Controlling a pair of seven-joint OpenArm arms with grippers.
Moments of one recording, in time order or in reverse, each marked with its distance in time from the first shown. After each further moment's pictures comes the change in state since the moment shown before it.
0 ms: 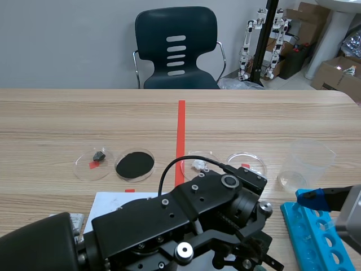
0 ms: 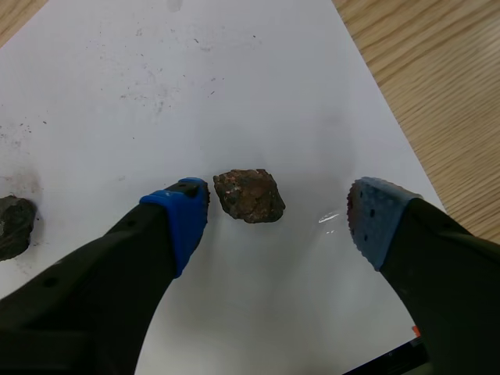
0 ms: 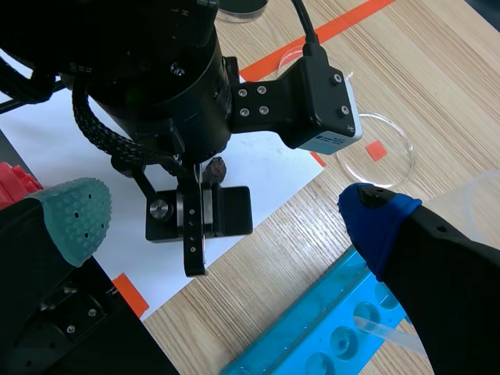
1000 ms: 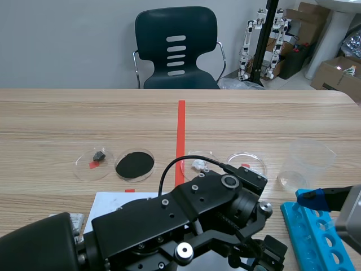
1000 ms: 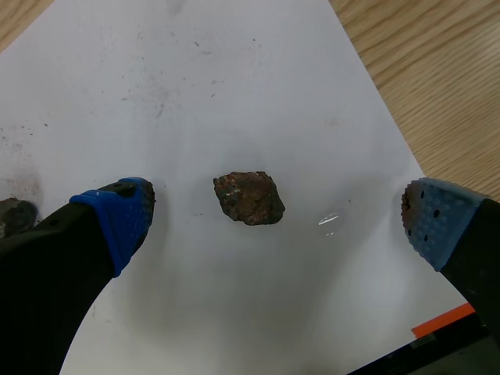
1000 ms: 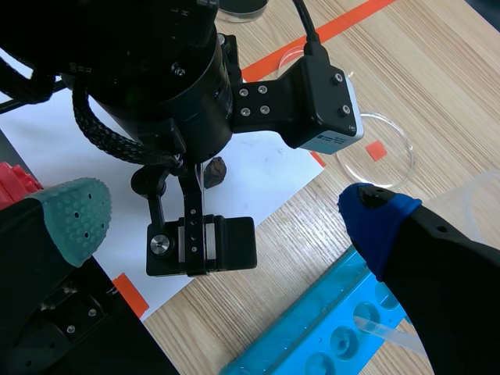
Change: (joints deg) left arm 0.0 0.0 0.0 0.0 0.0 0.0 -0.3; right arm 0.0 0.0 0.0 0.0 0.0 0.0 0.0
